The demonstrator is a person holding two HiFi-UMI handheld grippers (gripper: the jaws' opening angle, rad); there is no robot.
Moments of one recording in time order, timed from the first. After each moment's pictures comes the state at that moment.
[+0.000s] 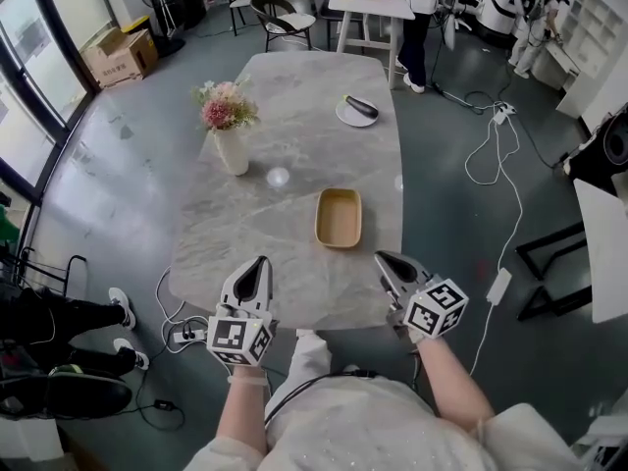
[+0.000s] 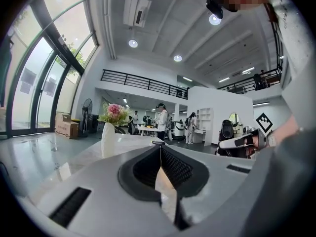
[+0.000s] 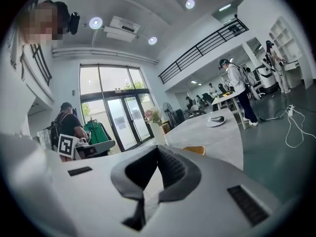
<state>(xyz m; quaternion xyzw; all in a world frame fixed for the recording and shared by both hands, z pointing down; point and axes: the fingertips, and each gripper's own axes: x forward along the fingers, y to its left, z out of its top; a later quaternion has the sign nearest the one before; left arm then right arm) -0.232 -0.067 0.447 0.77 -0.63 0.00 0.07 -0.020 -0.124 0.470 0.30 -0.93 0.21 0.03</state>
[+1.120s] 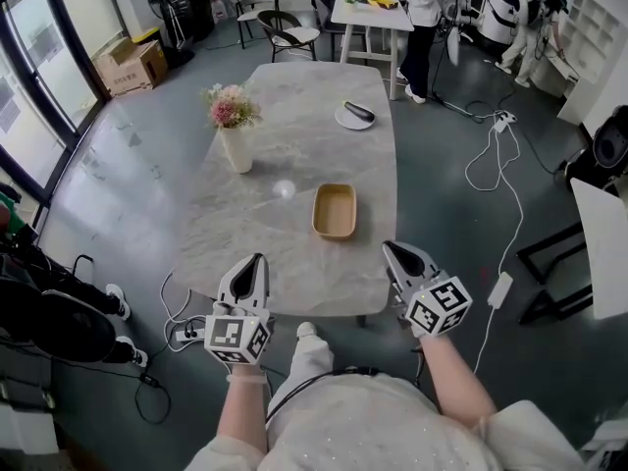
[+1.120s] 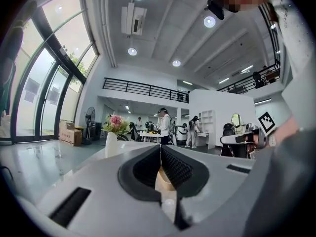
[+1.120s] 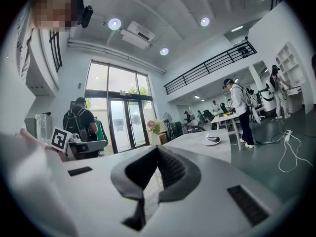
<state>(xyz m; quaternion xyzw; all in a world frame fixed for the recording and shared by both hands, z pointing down) -0.220 -0.027 0.419 0.76 -0.65 -0.02 0.04 0.009 -0.102 0.429 0.33 -0.94 0.11 0.00</state>
